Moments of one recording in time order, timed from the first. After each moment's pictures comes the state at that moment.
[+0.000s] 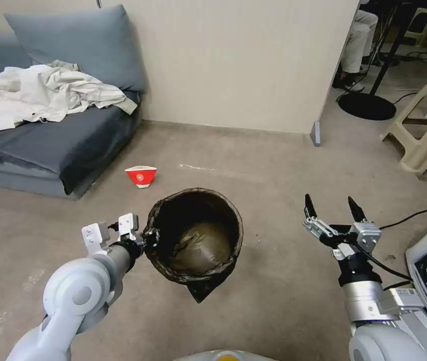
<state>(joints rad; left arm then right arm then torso) 1.40 -1.10 -0.51 -2.29 -1.26 0.73 -0.67 -1.73 1.50 0.61 2.32 0.22 0.07 -0.03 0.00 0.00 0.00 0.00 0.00</state>
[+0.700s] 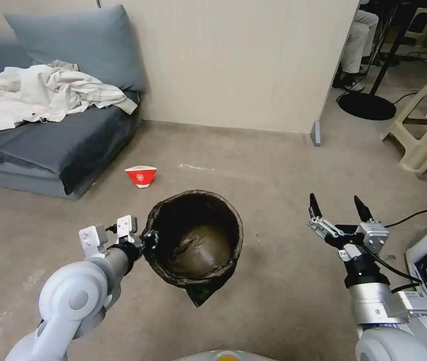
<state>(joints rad) 1.42 -1.10 -0.52 -2.31 -1.26 0.73 -0.67 -1.75 1.49 0.63 2.34 0.22 0.08 -0.03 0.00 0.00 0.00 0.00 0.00</state>
